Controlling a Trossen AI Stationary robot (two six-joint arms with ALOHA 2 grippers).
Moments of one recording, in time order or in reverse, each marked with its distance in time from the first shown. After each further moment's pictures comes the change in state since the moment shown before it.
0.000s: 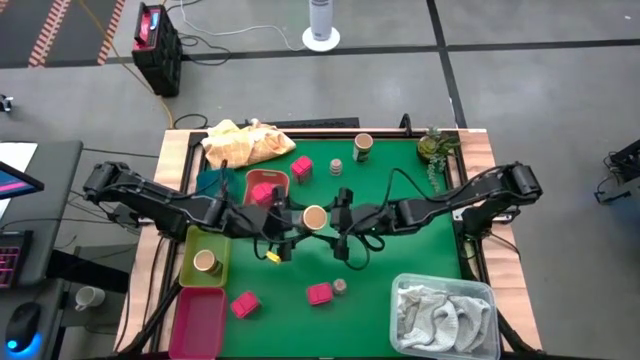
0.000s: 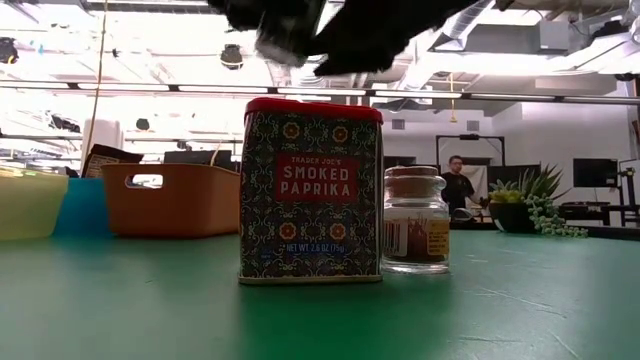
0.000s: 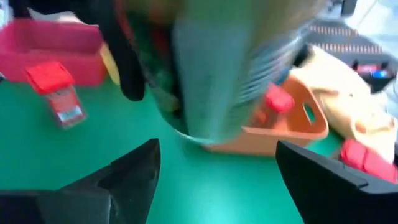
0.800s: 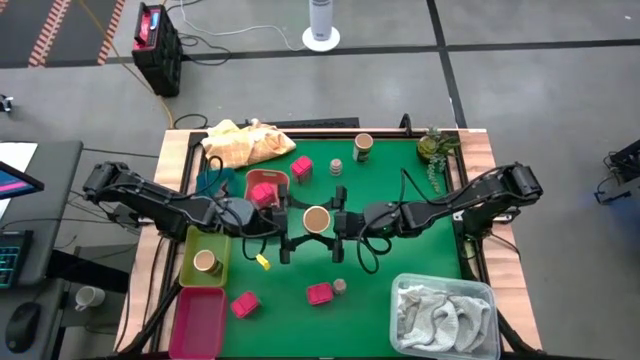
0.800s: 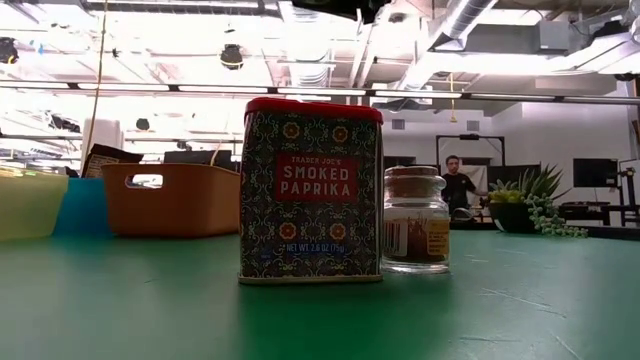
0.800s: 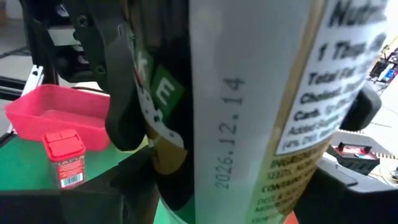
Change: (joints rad) left arm -0.001 -0.001 0.000 0.275 0.077 0.162; right arm 0.047 -0.001 0.000 0.310 -0.005 -0.214
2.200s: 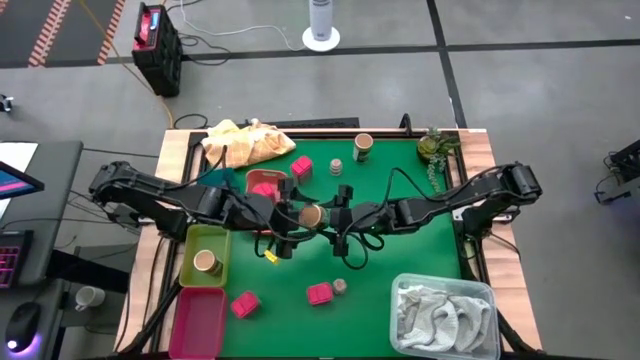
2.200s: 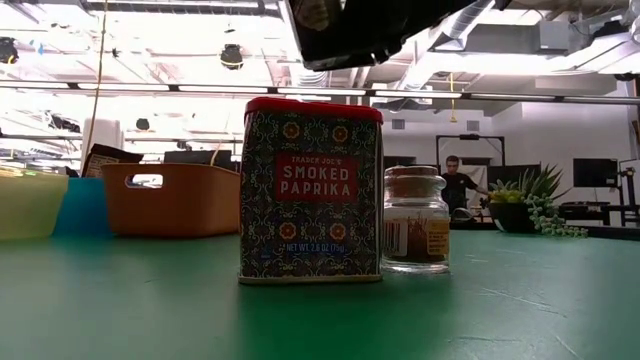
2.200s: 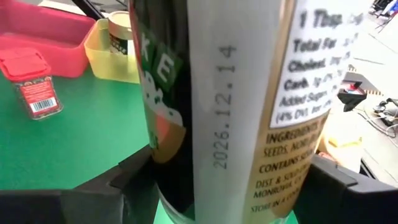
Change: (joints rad) left arm 0.016 0.062 0.327 -0.621 -0.034 -0.006; right arm -0.045 0.001 0.001 -0.289 0.052 0.097
